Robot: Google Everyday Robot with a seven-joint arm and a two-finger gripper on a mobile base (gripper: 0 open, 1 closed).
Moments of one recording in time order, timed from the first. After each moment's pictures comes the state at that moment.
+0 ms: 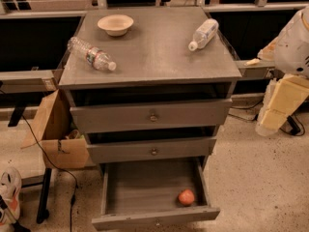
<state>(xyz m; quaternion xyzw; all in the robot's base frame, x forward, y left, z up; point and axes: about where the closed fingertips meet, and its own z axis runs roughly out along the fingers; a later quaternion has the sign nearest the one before) 0.441 -0.215 0.963 -0.59 0.79 -0.02 0.15</state>
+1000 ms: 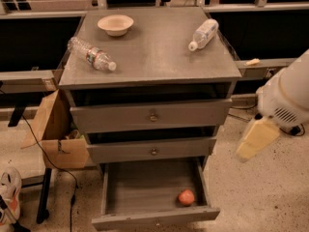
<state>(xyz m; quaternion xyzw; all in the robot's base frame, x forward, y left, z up) 0.444 -0.224 0.873 -0.50 0.84 -0.02 0.18</state>
